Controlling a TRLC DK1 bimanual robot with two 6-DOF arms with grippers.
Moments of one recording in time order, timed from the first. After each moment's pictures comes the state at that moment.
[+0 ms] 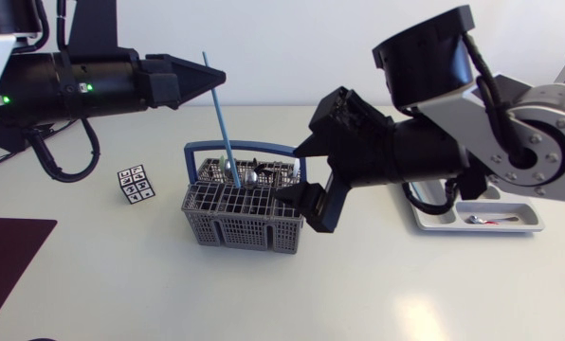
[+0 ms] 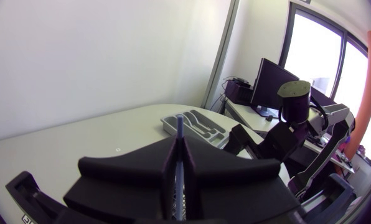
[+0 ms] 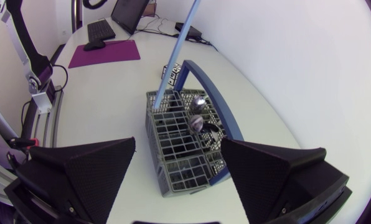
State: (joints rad) left arm -0.33 1.22 1.03 -0.07 0.58 -0.09; right arm 0.67 1.33 1.01 -0.32 -0.28 -0.44
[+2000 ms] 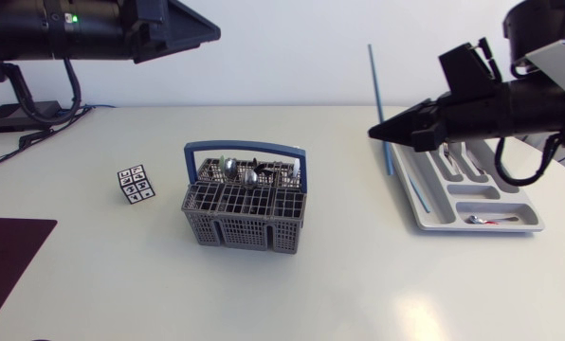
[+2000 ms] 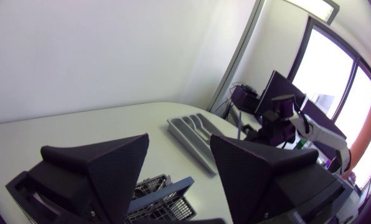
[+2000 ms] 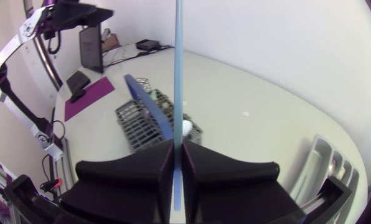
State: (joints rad) left arm -0.24 1.35 1.31 -0.32 0.61 -0.12; right arm 0.11 1.32 1.09 -0.51 -0.67 -0.32
